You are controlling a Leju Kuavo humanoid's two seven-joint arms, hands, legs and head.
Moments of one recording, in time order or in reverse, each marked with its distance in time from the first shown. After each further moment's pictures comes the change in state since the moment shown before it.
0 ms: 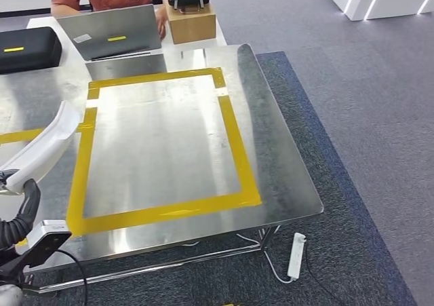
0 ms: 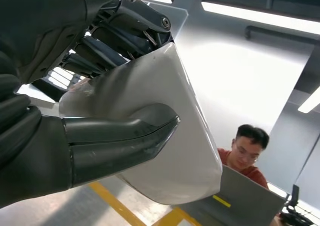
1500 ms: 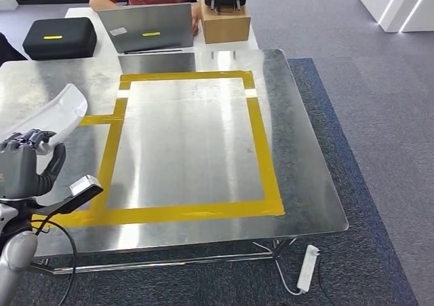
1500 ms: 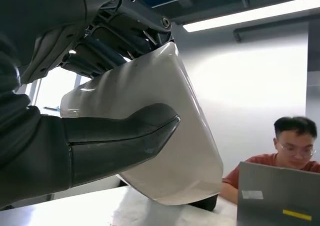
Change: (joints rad) left arm -0.345 0.096 -0.155 0.315 -0.275 -0.066 0.118; right arm -0.026 0.000 0.054 0.000 0.064 0.024 -0.009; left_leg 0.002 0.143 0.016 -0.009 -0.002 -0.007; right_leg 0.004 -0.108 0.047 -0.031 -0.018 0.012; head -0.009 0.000
